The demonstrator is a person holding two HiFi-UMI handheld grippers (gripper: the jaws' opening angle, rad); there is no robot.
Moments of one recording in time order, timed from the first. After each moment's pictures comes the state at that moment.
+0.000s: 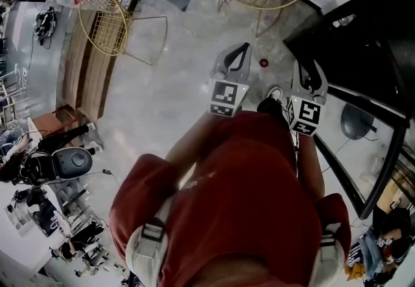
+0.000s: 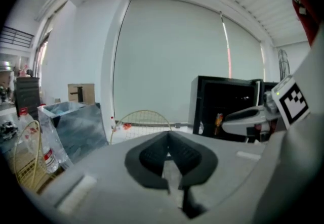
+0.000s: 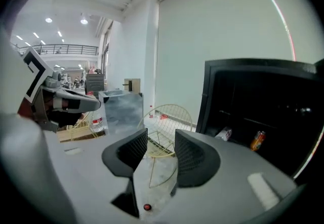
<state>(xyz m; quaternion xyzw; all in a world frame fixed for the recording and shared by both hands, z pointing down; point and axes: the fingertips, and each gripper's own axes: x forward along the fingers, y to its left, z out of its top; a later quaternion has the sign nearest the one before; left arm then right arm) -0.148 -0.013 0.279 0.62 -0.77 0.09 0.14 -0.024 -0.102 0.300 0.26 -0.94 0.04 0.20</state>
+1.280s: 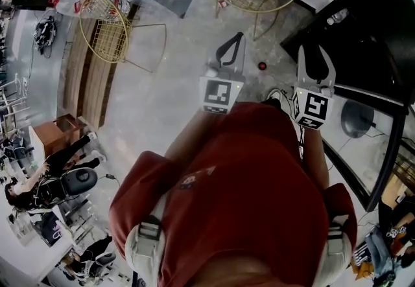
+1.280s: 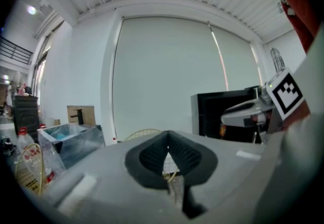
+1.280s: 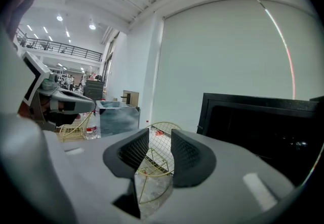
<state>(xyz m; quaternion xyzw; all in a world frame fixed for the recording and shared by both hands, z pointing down) -0.162 -0.015 0.211 0.62 -0.77 0.09 0.05 -0.036 -0.121 0.226 0.27 -0.95 -0.02 0.13</state>
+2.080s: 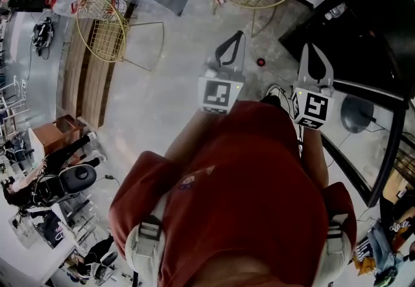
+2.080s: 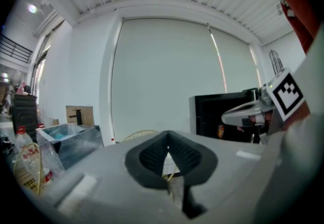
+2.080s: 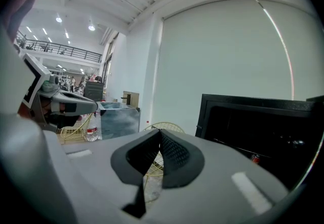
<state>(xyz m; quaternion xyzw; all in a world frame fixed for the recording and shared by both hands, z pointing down) -0.152 -0.013 0.206 0.63 -0.77 0.08 0.04 -0.028 -0.113 0.221 0.28 -0.95 0.00 0.13</state>
